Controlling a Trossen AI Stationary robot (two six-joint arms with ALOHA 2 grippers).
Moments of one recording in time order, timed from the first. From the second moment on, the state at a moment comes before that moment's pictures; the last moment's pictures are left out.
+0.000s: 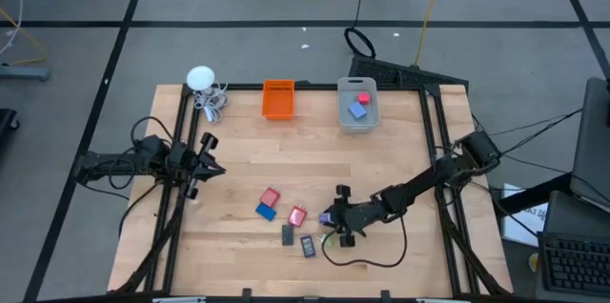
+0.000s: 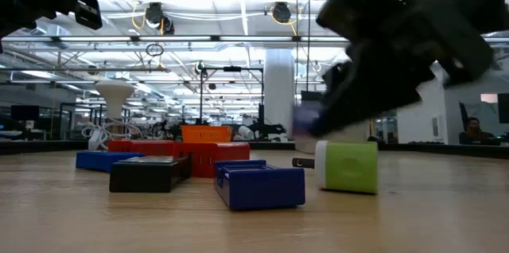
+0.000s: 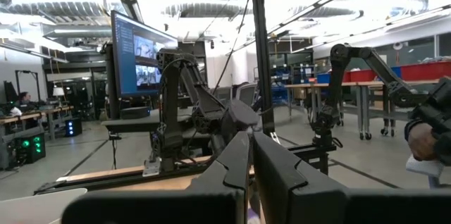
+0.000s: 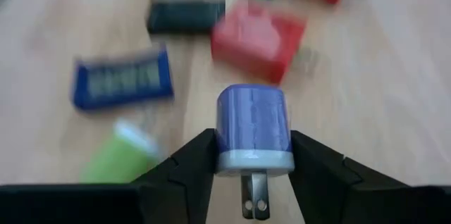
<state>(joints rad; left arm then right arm) 0.01 0.01 0.02 0.32 0.32 -0.01 0.44 1.78 0.80 0.32 0.28 0.27</state>
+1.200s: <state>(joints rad) 0.01 0.01 0.02 0.32 0.32 -0.01 0.22 1.62 0.80 0.60 0.29 0.28</state>
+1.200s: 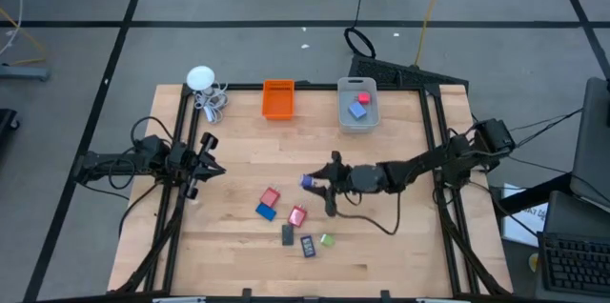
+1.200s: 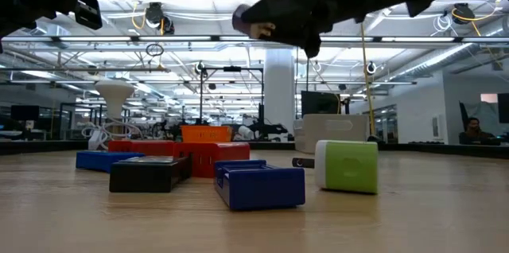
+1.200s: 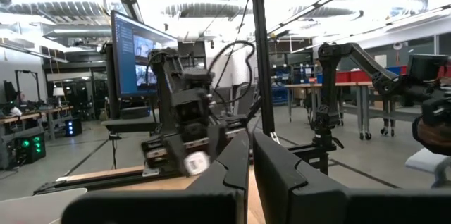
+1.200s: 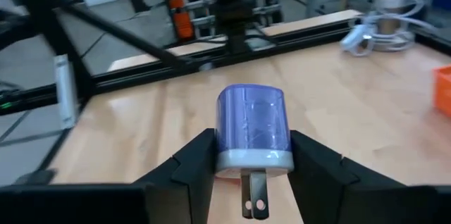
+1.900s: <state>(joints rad) 0.01 0.01 0.02 0.32 0.32 -0.01 -0.14 1.63 0.80 0.60 0.28 0.33</state>
